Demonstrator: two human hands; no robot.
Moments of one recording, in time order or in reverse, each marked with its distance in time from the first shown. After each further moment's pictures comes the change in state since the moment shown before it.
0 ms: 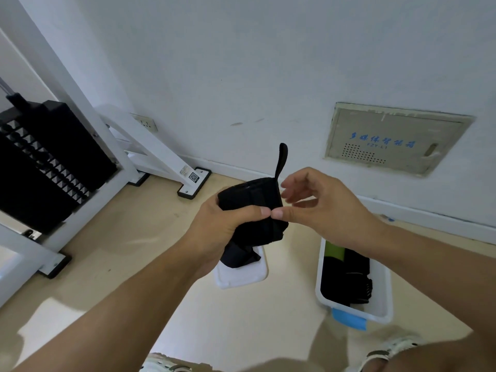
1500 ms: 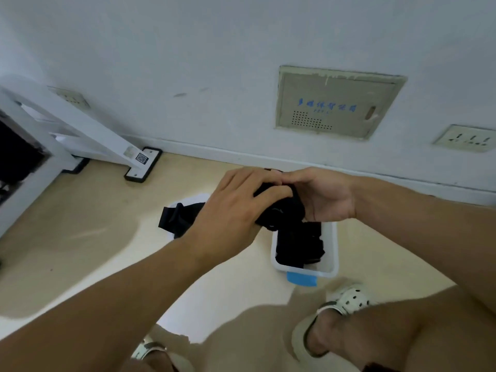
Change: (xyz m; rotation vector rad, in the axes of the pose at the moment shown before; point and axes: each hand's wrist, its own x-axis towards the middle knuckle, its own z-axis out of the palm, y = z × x) left_hand 0.035 -0.052 0.085 1.269 -0.133 1.051; right_hand -0.008 0.072 -0.072 0.714 -0.410 0.678
